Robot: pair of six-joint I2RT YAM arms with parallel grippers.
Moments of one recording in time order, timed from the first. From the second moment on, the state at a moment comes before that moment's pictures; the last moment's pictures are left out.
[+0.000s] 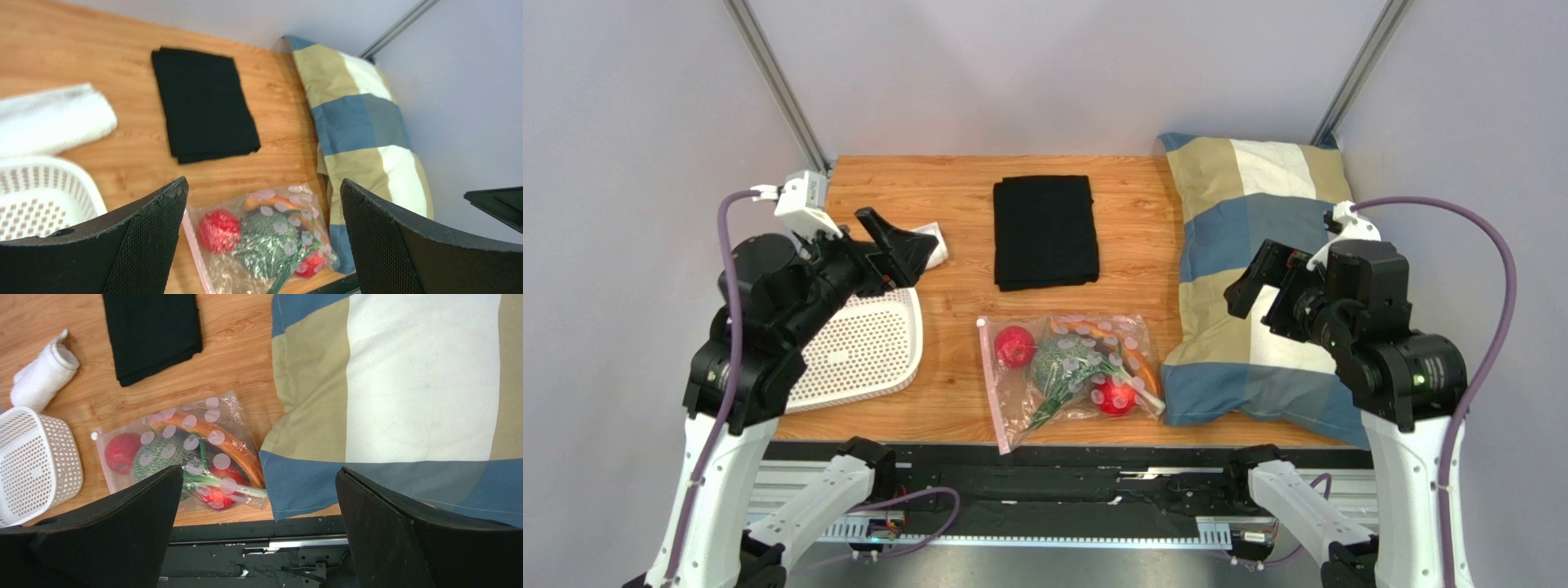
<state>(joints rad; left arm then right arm) -0.35 0.81 1.39 -0.72 0.06 -0.52 0.17 0.86 1.51 -1.26 0.06 0.45</state>
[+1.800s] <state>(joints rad) -0.31 1.43 0.58 -0.02 0.43 -0.78 0.17 0.87 1.40 -1.16 -0.36 0.44</state>
